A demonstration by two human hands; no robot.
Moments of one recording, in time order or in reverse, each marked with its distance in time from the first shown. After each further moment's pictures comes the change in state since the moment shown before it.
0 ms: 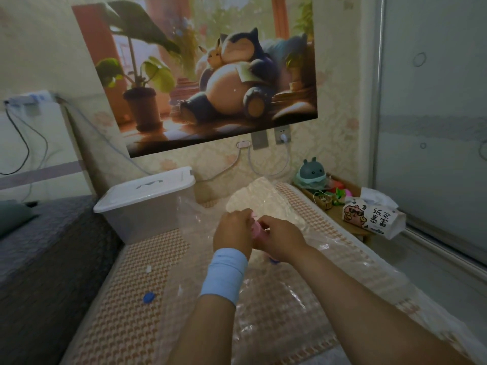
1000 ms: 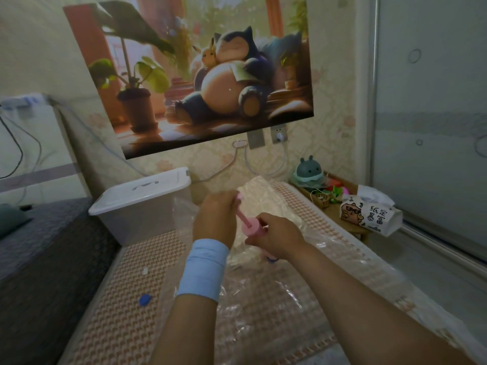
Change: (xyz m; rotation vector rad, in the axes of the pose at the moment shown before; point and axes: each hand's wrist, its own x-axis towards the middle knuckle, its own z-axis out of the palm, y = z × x) left_hand 0.007 0.003 -0.038 -0.033 0.294 0.130; right_hand 0.003 0.007 -0.008 0.039 -0.019 -0.005
